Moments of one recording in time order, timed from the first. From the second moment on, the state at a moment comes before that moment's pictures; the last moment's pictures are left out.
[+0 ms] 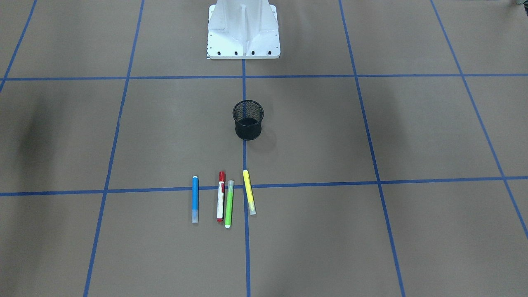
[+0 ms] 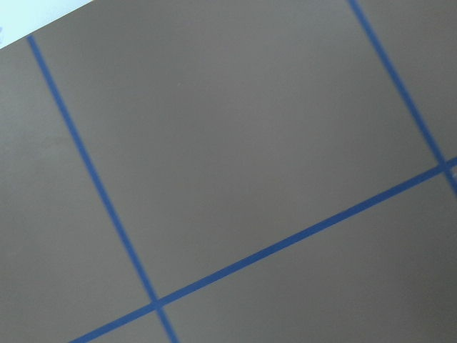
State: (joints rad) left arm -1.51 -1.80 -1.64 -1.44 -2.32 0.30; right arm 1.40 -1.30 1.46 -1.45 2.36 0.11
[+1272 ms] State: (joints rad) left arm -1.64 -1.63 -1.63 -1.46 -2.32 0.45; right arm 1.60 -1.51 1.47 -1.45 2.39 -0.05
